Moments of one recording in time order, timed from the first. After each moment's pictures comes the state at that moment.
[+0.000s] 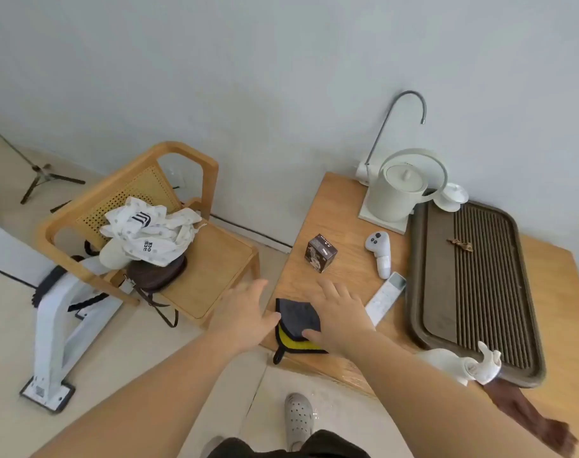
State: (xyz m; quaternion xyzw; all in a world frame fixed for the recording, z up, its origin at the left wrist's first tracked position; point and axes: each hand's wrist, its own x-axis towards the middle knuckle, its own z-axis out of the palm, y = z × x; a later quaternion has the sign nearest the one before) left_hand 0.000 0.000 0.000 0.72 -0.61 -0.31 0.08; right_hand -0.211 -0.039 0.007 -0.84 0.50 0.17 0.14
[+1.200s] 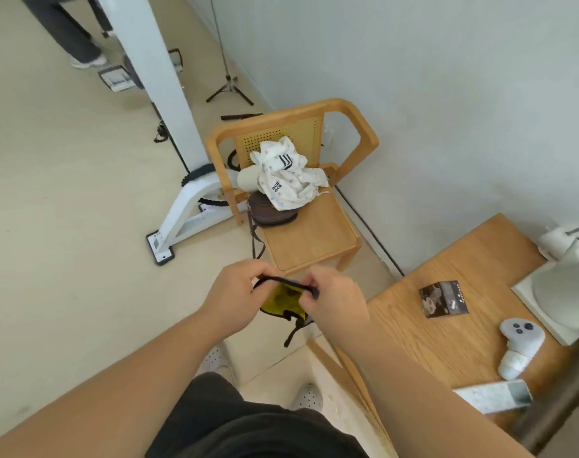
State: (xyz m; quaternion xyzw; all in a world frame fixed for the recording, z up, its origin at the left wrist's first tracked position) left_hand 0.092 0.097 0.024 0.81 -0.37 -0.28 0.36; right_hand -0.045 -0.039 0.014 -0.89 0.32 0.04 0.31
